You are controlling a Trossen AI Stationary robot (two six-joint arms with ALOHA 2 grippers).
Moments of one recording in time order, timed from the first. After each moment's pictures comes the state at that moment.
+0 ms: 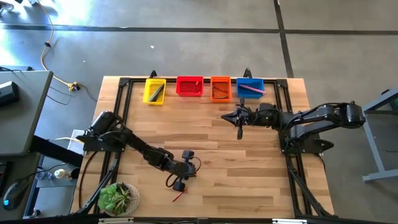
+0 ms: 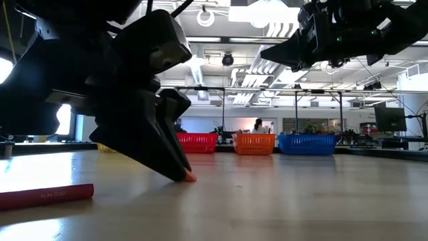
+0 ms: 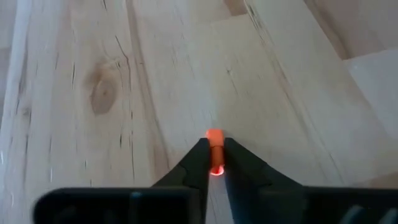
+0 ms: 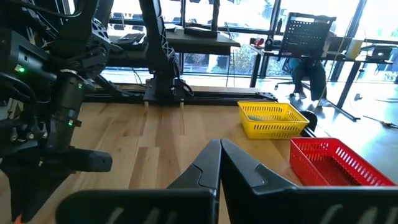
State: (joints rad) left arm -0.31 1.93 0.89 0.19 -0.18 -0.09; right arm -0.15 1.17 0.38 0.72 -0.05 -0.10
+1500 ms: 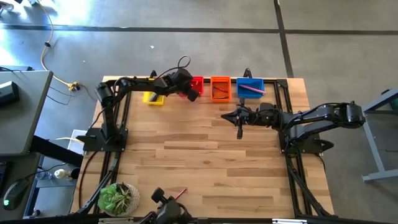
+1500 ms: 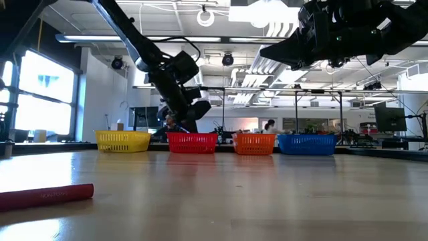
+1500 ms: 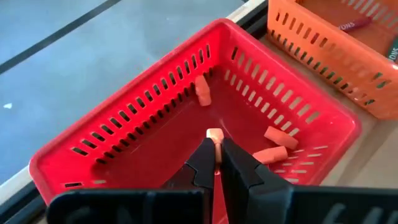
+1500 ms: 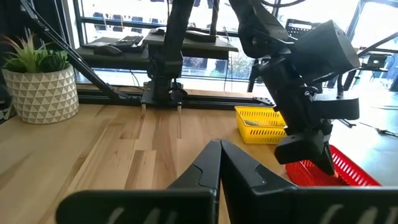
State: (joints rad) left arm 0.71 1.90 1.14 -0.06 -0.18 -0.13; right arm -0.16 1.18 0.38 0.74 -0.05 -0.12
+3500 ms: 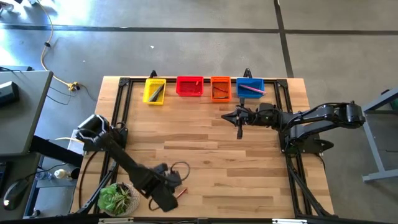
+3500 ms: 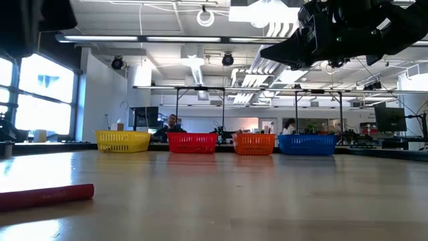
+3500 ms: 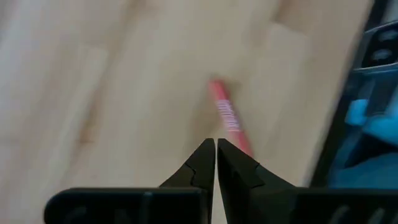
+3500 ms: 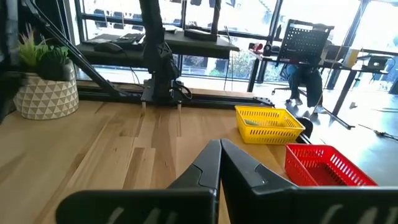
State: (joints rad) left arm -0.60 1.83 1.37 -0.83 -0.26 -1.05; right arm -0.15 1.18 0.39 0.74 -0.05 -0.14
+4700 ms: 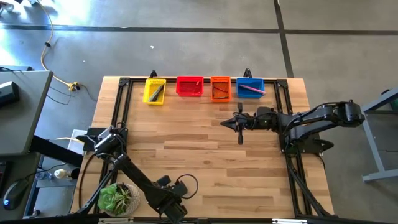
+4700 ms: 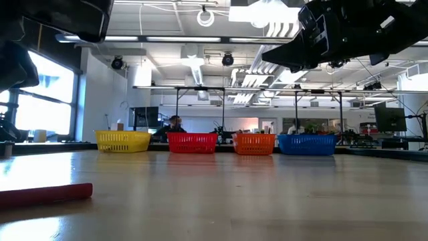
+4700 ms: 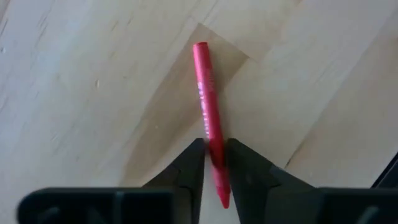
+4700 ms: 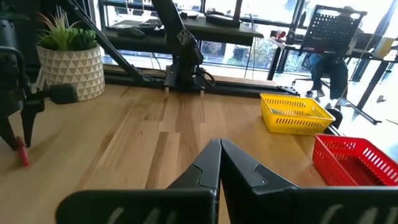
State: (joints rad) left arm -0.65 2.17 1.56 -0.85 -0.21 -1.32; right arm -0.09 1.19 0.39 0.69 -0.06 -0.14
